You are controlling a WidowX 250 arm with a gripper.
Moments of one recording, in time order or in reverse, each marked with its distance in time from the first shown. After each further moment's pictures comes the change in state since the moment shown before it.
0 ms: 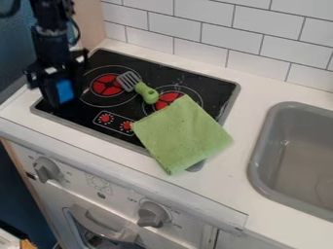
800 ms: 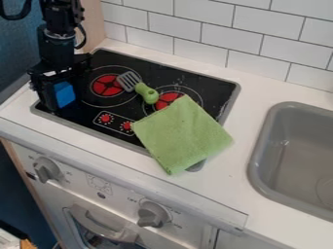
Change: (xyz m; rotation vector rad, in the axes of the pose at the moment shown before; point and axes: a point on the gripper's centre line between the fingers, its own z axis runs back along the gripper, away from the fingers) arm -0.004 -0.004 -0.002 0.042 -0.043 0.000
